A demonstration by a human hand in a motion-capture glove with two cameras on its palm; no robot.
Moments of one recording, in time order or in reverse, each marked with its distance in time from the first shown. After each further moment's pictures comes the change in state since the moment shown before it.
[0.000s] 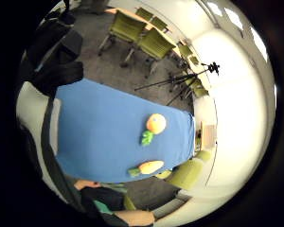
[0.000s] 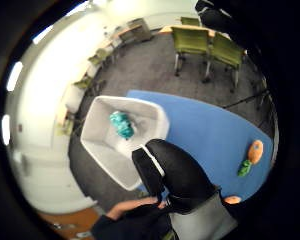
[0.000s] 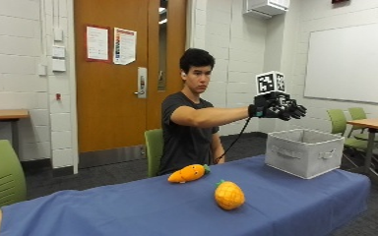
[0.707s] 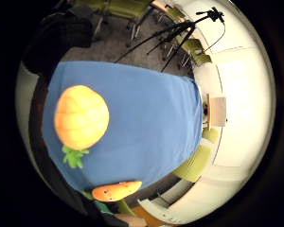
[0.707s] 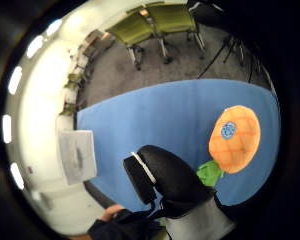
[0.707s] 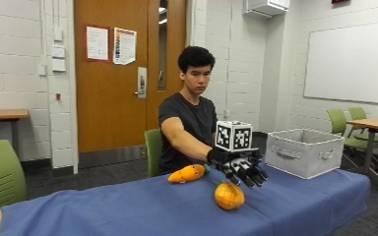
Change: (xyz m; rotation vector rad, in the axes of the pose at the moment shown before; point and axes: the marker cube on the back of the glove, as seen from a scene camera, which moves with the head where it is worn) arm 0.262 0.052 0.183 -0.240 -0.031 0.293
